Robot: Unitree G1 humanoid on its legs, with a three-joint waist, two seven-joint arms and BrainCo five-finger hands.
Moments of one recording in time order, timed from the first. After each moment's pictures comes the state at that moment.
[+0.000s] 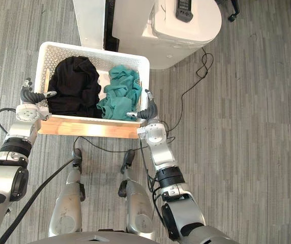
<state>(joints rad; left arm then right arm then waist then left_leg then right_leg) -0.81 0.40 0.03 0.91 -0.05 0.08 0.32 -0.49 -0.06 0.06 0.32 -0.20 0.11 -0.20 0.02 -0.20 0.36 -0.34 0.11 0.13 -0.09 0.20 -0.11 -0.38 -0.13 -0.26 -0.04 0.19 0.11</state>
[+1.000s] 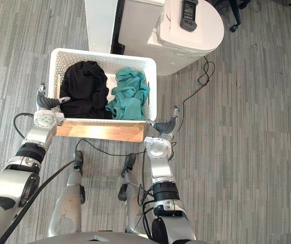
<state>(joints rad) -0.77 0.30 -0.05 0.88 -0.04 0.07 0.43 -0.36 0.07 -0.14 0.25 -0.32 0.13 -0.57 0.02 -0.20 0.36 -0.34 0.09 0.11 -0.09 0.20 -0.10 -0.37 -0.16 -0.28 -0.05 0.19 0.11</state>
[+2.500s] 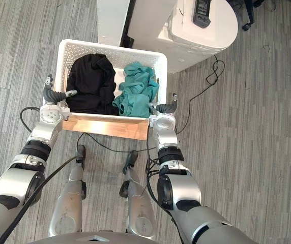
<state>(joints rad) -0.80 0.25 -0.04 0.79 -0.02 0.06 0.40 -0.81 -0.08 -0.26 0.78 -0.08 0.17 -0.43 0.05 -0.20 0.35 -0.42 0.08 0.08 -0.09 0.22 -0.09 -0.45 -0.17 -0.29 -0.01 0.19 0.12</state>
